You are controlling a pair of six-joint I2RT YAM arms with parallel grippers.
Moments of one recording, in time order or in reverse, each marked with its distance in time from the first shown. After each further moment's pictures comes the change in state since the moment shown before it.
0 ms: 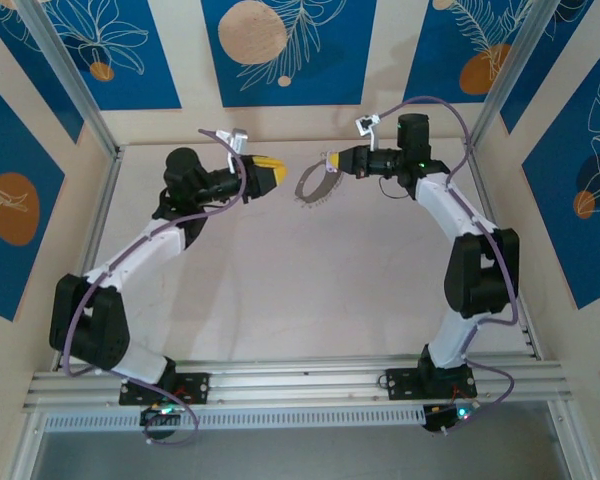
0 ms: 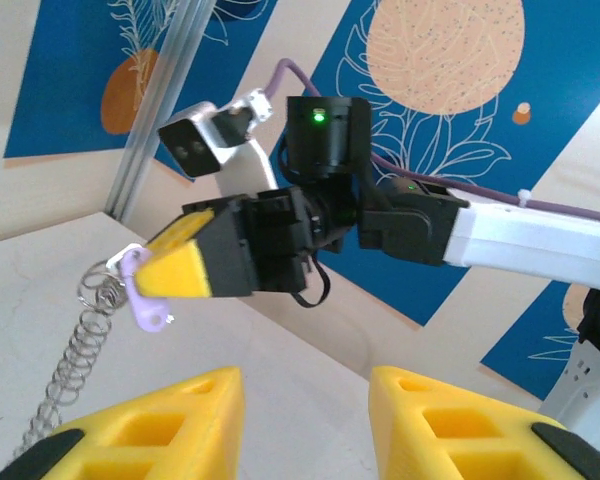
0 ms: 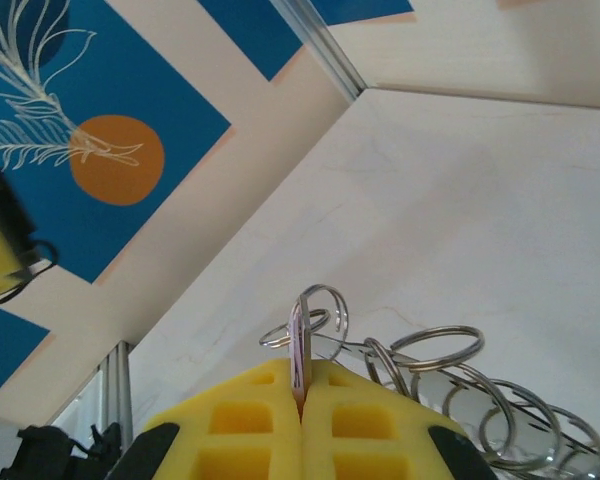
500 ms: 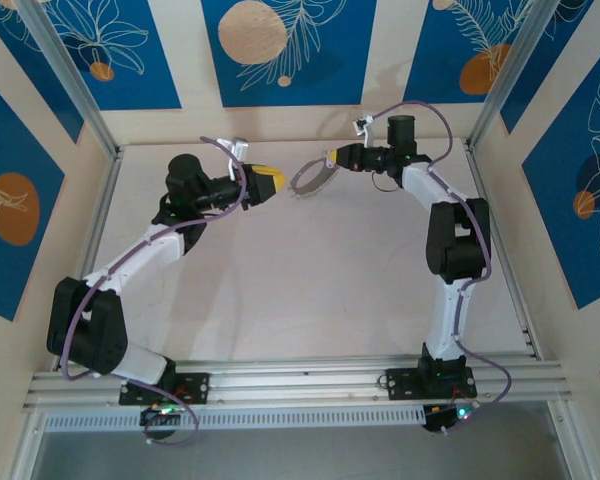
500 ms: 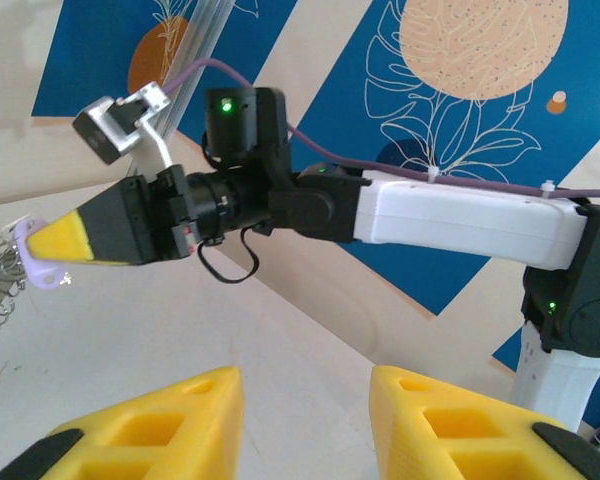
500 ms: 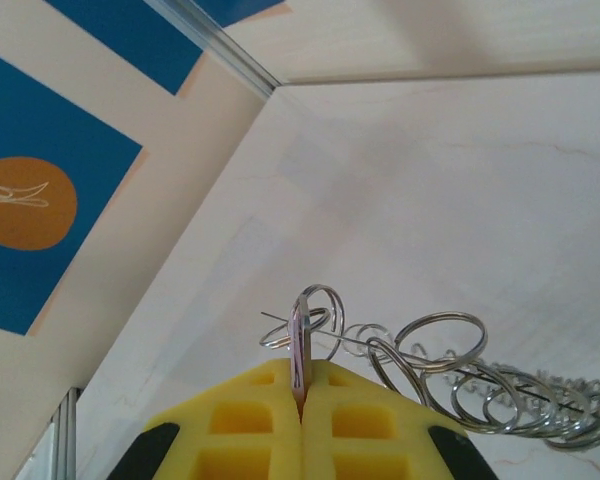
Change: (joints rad) left arm 0.000 -0.014 -0.048 -0.040 -0.023 0.008; right arm -0.025 0.303 0.171 0.051 0.055 0.065
